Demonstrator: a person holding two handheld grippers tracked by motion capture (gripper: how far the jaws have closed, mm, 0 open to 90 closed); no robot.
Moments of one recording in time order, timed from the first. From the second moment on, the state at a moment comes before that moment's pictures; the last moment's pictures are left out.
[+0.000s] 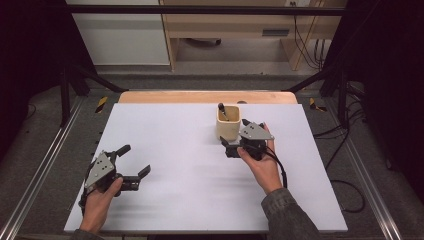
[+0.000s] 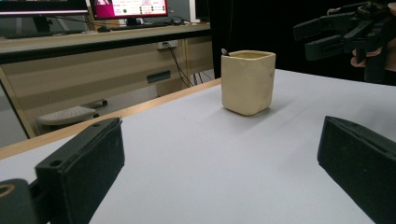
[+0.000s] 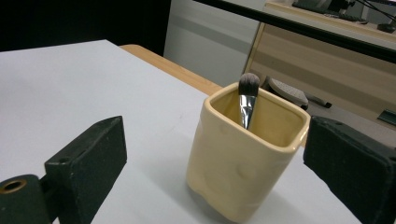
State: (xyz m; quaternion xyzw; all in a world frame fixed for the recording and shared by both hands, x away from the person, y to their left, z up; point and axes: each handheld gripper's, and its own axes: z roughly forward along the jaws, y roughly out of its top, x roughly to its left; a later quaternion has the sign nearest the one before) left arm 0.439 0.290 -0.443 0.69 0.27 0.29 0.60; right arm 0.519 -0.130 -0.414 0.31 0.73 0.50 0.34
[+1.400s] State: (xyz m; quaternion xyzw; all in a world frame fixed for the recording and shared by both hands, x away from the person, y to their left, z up) left arm 0.438 0.293 -0.442 0.69 0.28 0.30 0.60; right arm 0.482 -0.200 -0.432 0.33 0.70 0.53 0.34
